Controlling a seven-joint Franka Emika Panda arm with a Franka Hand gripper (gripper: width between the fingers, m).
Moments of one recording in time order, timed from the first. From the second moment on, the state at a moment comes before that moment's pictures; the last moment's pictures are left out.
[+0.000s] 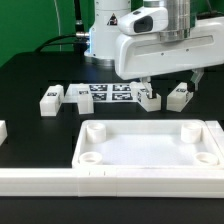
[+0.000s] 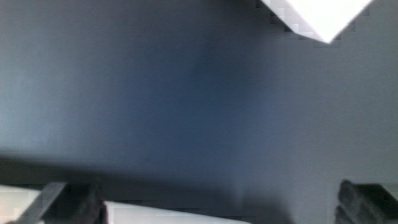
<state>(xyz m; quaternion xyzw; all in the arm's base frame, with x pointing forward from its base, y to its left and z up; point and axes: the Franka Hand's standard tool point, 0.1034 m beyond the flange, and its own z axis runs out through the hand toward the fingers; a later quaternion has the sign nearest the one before) 0.482 0.086 0.054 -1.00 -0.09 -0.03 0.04</state>
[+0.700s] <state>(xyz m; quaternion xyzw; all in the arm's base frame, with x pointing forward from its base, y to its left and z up) 0.477 0.085 0.051 -0.96 0.28 0.00 0.08</state>
